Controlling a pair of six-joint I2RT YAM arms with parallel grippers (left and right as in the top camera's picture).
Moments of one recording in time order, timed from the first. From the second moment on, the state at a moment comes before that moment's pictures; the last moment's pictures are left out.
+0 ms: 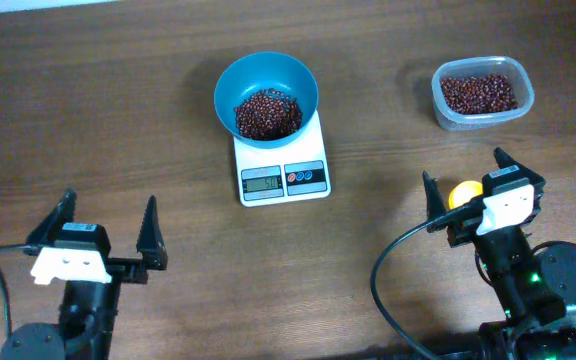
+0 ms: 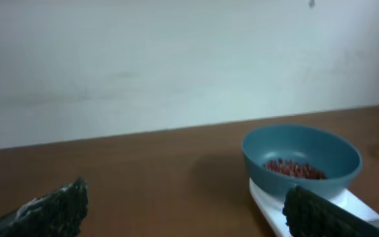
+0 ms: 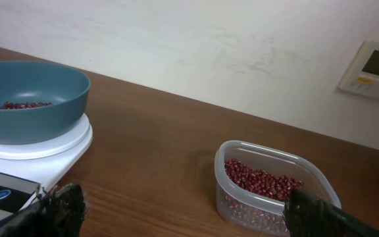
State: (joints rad) left arm 0.02 0.01 0.04 0.03 0.18 0.04; right arm -0.04 0.01 0.01 -0.06 -0.15 -0.22
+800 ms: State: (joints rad) left arm 0.02 0.01 0.01 -0.07 0.10 -0.03; right arm -0.04 0.01 0.01 -0.06 -0.15 -0.22
